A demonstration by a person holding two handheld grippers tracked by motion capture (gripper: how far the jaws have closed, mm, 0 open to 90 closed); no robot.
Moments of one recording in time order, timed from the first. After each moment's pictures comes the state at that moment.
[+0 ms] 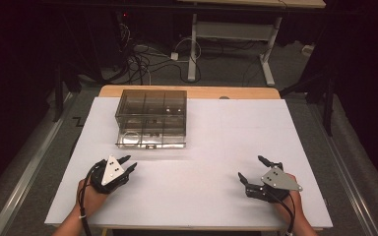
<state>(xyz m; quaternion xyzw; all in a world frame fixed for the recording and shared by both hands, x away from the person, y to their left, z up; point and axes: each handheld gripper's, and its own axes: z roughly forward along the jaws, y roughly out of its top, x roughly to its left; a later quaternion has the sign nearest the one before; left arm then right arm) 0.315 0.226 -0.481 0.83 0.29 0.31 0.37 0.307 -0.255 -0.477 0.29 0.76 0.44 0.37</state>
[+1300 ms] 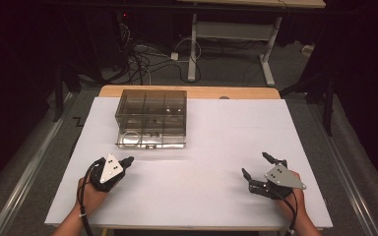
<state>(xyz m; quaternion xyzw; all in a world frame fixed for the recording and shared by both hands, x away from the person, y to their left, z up) 0.318 0.228 -0.479 0.83 0.28 0.32 0.37 0.313 -0.263 -0.473 0.30 0.75 0.45 0.39</state>
